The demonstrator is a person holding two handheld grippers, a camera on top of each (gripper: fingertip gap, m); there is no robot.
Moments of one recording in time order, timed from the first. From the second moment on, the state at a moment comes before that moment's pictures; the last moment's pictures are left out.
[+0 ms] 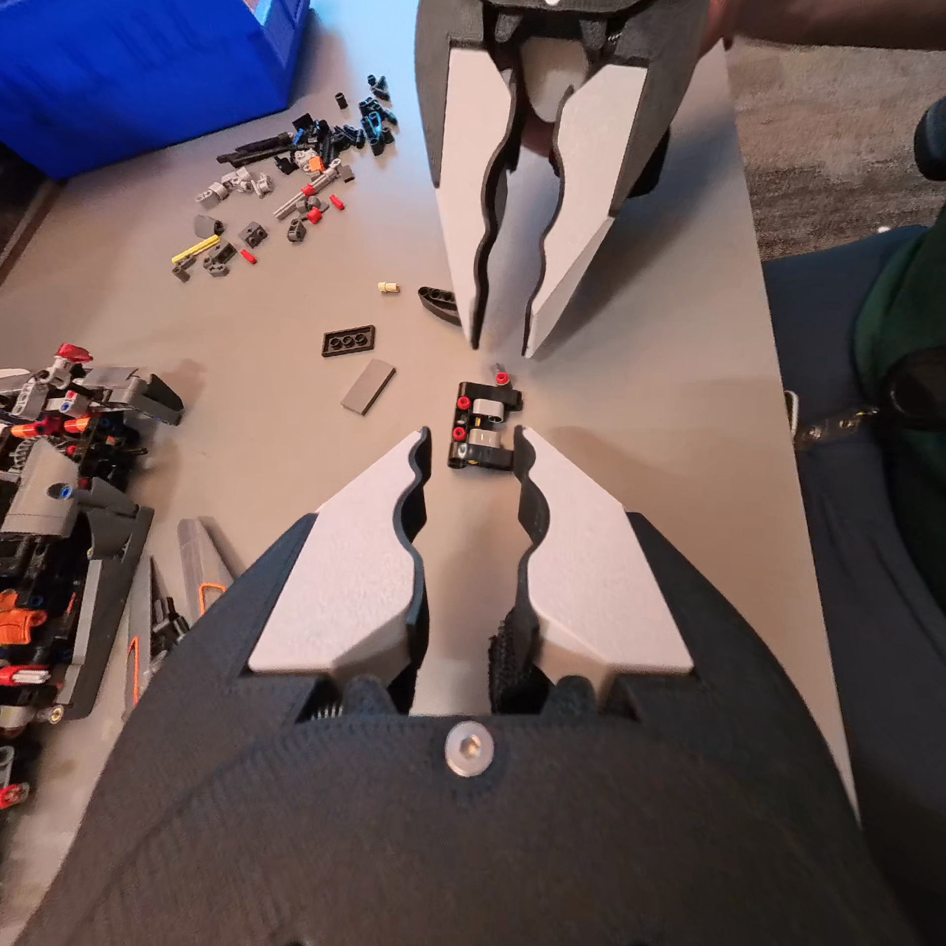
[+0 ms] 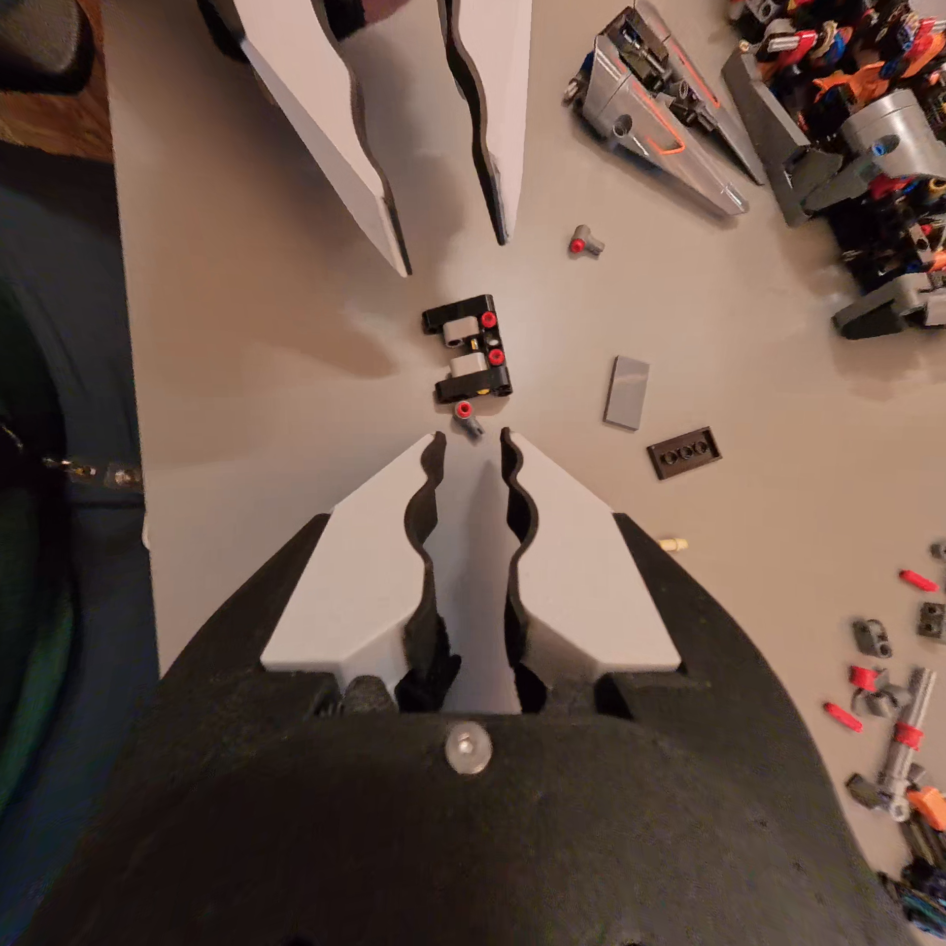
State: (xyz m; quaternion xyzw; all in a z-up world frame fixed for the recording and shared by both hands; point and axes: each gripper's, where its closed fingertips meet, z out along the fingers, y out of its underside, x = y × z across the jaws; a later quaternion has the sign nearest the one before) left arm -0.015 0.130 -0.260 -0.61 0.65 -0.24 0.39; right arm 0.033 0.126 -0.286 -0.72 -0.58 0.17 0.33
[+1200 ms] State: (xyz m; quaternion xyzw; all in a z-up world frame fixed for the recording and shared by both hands) left arm 0.034 0.150 -0.167 -0.56 0.47 -0.12 0.67; right arm 0.027 0.145 -0.157 -0.57 -0.07 0.69 0.43
